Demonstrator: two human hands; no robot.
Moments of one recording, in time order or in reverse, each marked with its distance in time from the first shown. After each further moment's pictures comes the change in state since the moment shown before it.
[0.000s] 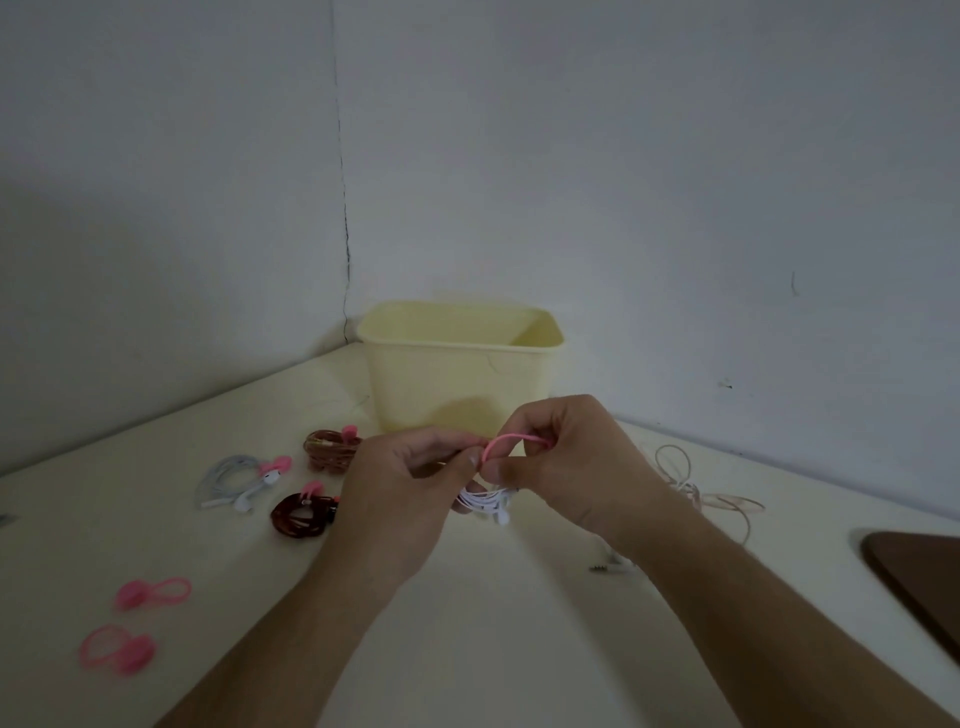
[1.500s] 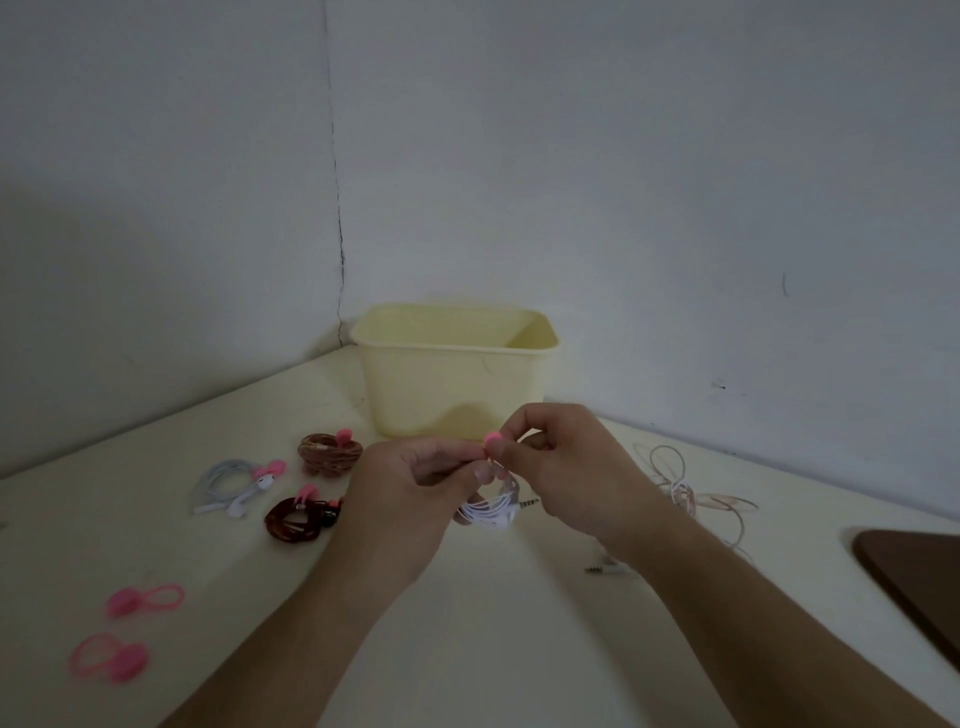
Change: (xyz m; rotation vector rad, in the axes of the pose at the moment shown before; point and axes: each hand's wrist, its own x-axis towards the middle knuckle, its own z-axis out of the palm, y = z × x) left_hand -0.001 0.001 0.003 0.006 -0.029 -0.068; right_hand 0.001 0.006 0.001 0.032 0.012 0.126
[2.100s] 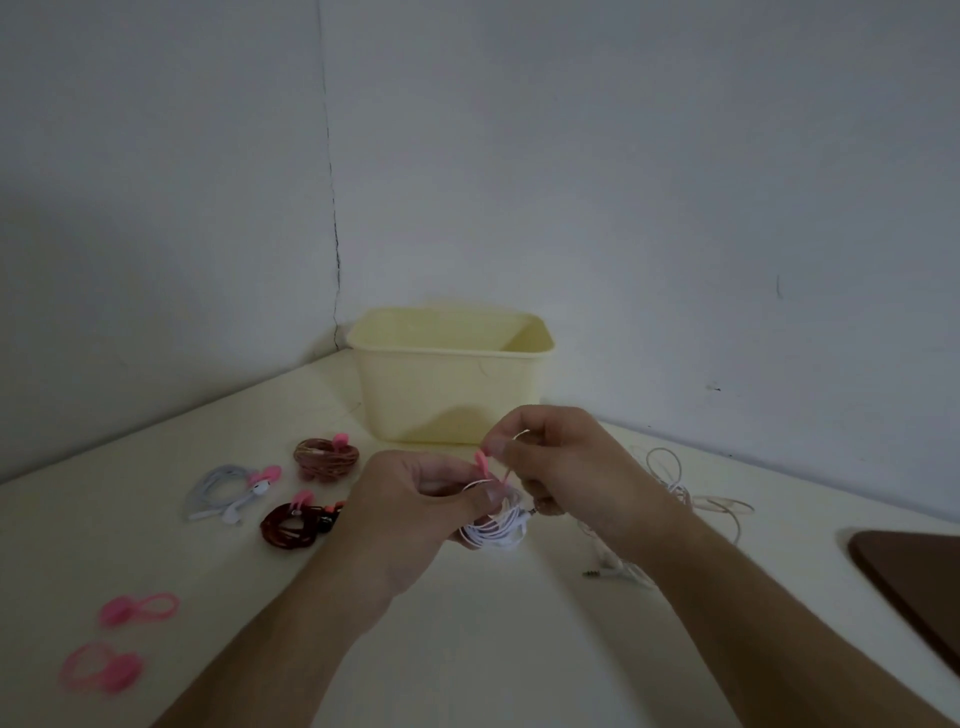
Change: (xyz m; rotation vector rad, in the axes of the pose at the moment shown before) left_hand -0.005 0.008 -0.002 -0.045 -0.132 -0.127; right_hand 0.000 0.003 -0.007 0.179 -0.110 0.015
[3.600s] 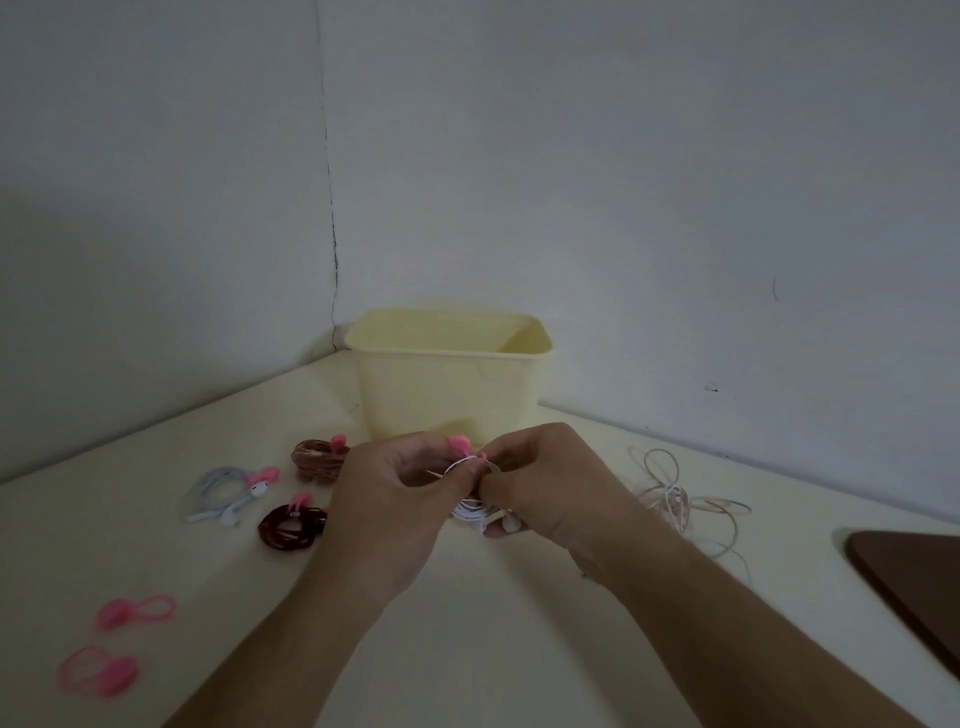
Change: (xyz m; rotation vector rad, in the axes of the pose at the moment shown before) left_hand 0.001 0.004 0.002 0.020 0.232 0.137; right_hand -0.013 -0.018 0.028 -0.011 0.042 0.142
